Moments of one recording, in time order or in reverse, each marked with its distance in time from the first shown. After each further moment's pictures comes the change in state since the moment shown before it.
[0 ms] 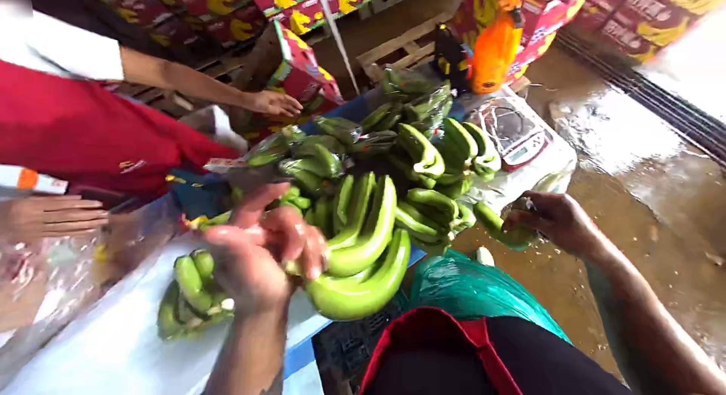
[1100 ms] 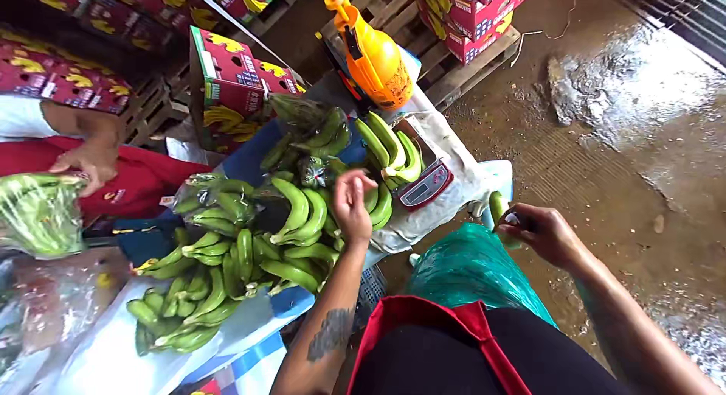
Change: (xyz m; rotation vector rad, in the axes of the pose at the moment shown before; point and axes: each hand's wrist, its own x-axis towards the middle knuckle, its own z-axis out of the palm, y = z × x) left_hand 0.174 -0.281 0.323 0.654 0.200 -0.135; right_hand 0.025 0.252 -0.278 0.149 -0.061 0.156
